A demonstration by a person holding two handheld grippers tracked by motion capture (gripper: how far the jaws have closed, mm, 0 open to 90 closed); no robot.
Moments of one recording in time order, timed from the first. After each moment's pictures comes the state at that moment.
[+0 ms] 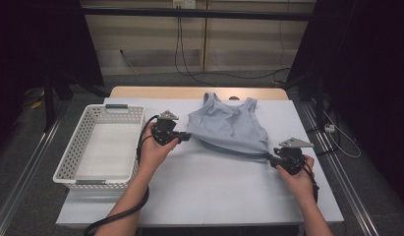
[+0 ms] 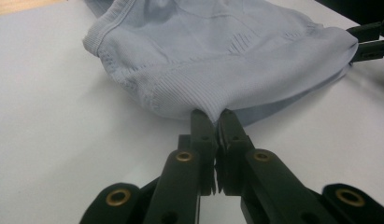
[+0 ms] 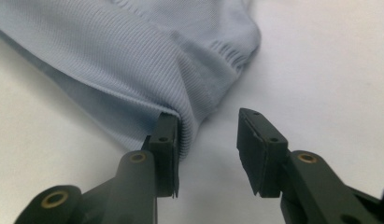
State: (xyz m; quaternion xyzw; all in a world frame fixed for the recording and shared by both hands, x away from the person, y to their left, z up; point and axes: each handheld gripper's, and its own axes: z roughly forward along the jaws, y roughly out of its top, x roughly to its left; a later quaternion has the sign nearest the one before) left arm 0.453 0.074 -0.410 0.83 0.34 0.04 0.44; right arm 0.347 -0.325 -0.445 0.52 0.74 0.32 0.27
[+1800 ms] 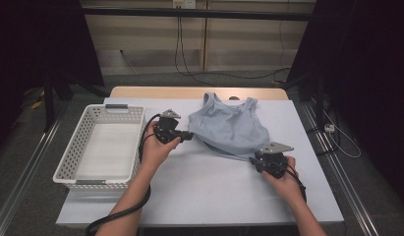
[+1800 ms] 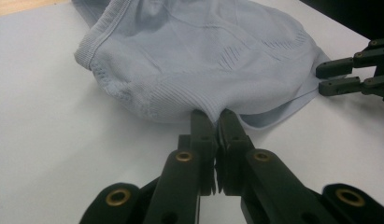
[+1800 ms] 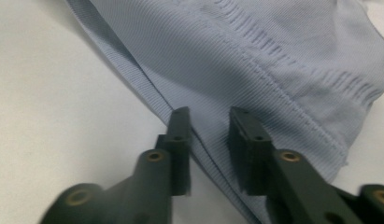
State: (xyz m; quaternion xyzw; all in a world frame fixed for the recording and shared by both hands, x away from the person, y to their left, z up) left arm 0.455 0.070 -0.406 0.83 0.33 0.03 0.45; right arm 0.350 -0.282 -0.461 0.44 0.80 0.33 0.24
